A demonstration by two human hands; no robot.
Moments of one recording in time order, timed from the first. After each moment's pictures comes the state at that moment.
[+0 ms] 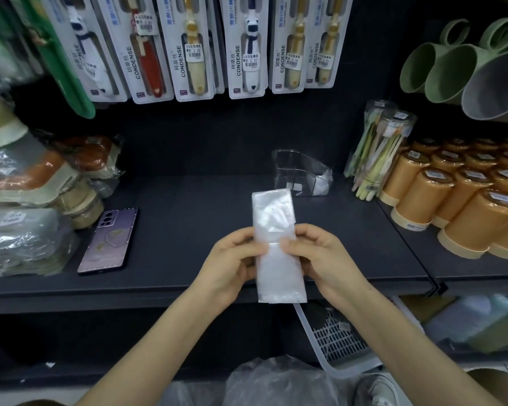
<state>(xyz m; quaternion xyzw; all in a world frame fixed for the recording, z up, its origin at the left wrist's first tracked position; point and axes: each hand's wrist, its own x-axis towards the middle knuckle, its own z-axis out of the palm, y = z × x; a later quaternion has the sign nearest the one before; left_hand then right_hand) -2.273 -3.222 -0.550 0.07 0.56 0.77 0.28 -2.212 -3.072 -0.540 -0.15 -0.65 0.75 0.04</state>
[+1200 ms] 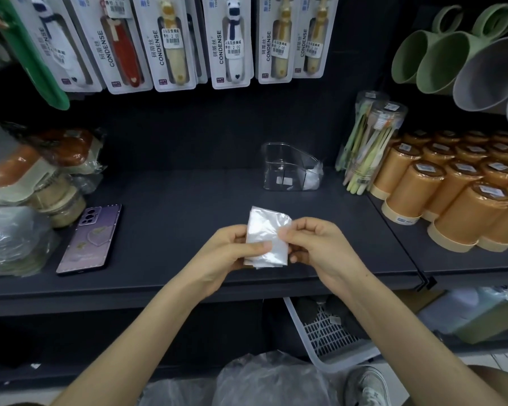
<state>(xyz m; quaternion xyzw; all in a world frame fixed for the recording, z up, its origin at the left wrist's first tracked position) -2.288 -3.214 -0.550 0.17 0.65 0.66 0.33 -2.221 -3.051 -0.539 -0.20 -0.65 0.74 0.04</state>
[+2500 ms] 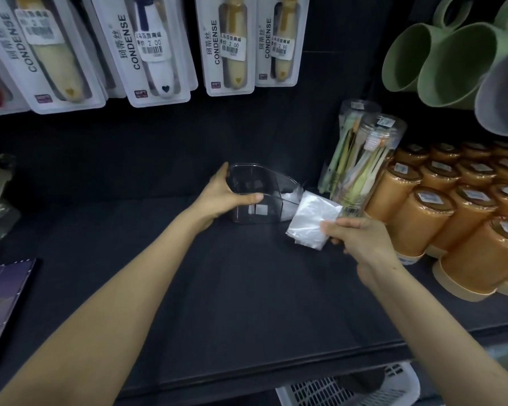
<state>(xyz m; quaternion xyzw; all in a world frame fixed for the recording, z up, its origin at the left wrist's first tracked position) -2.486 -3.079 -0.571 0.20 0.80 0.53 0.19 -2.299 -2.915 -0.559 -0.37 -0.67 0.61 0.19</state>
